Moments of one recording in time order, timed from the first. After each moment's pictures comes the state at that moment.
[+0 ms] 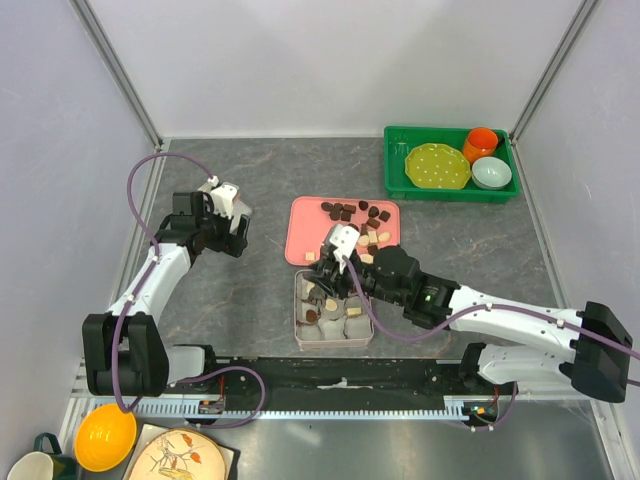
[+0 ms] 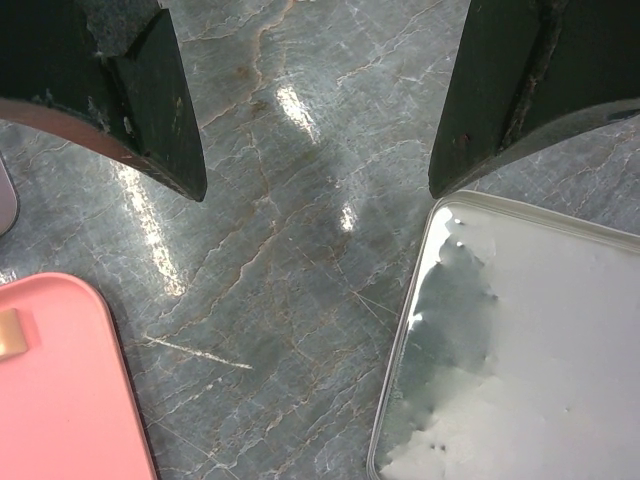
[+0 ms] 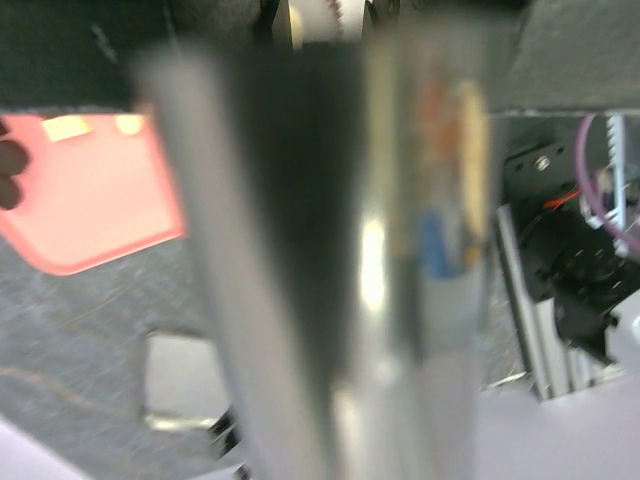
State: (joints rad) left arm -0.02 1.26 0.82 -0.38 0.24 0.30; right arm 1.07 1.15 0.76 0.27 -0.06 0.03
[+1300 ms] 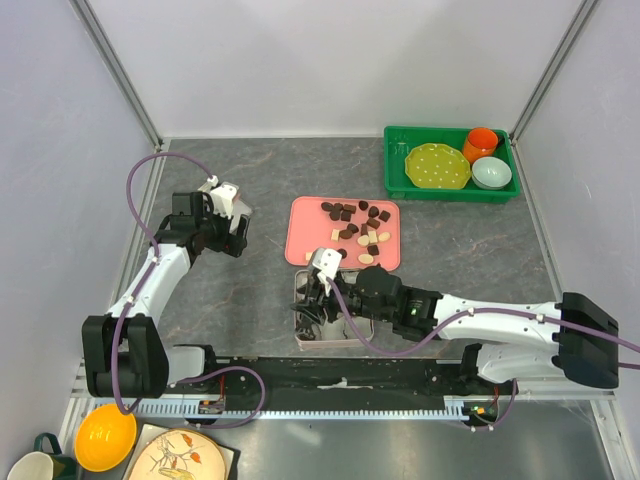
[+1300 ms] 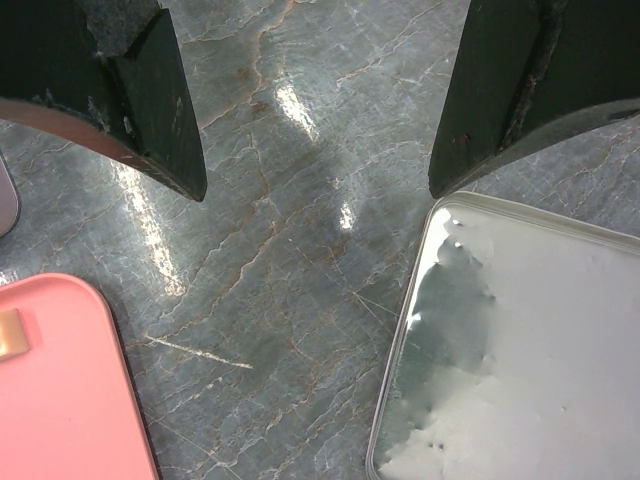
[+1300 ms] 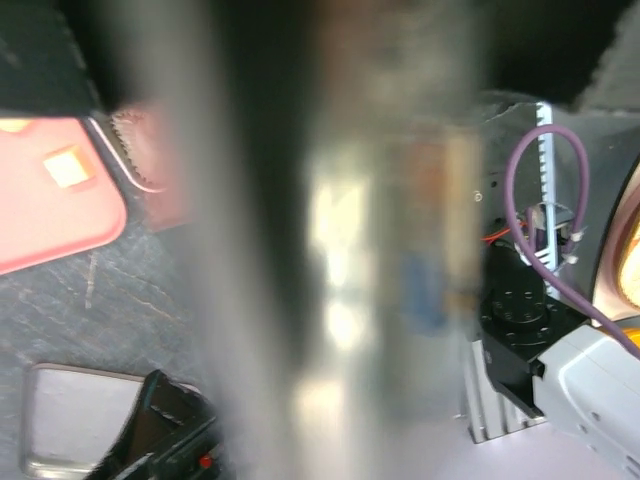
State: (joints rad) left arm -0.02 1.25 0.82 -0.38 0.24 0.30; right arm 1.22 1.23 0.71 0.33 -0.05 0.11
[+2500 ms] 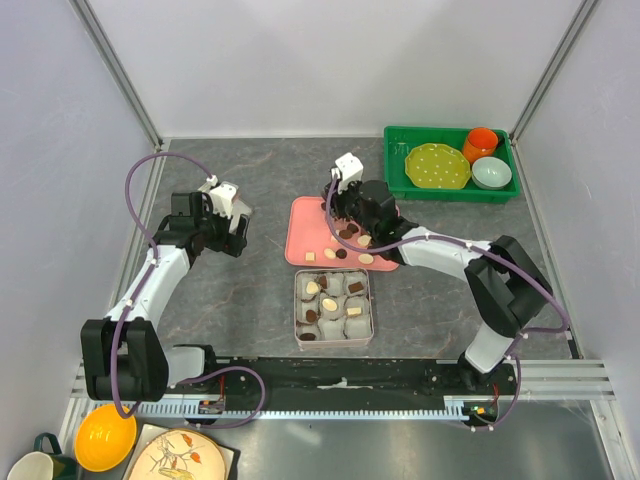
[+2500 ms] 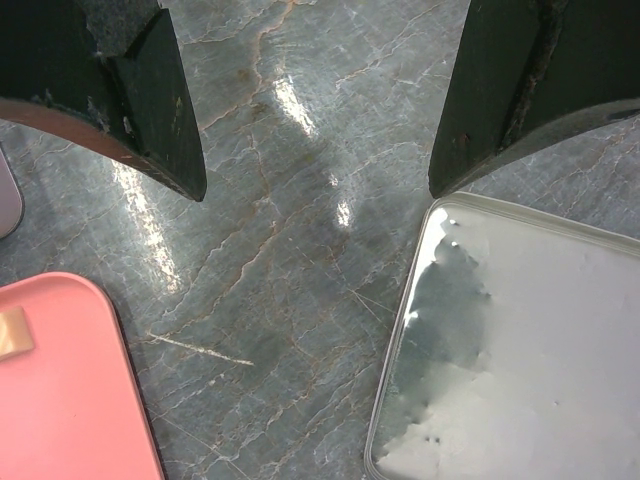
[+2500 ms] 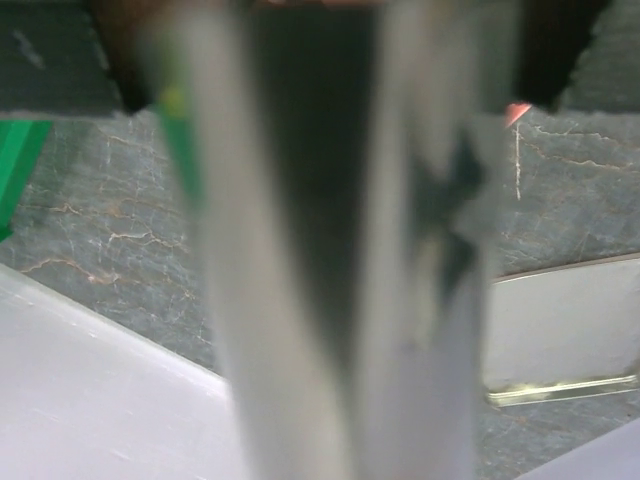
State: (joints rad) left arm -0.02 1.24 0.82 -0.38 0.24 0.31; right arm 0.68 1.69 1.02 0.54 0.08 -0.06
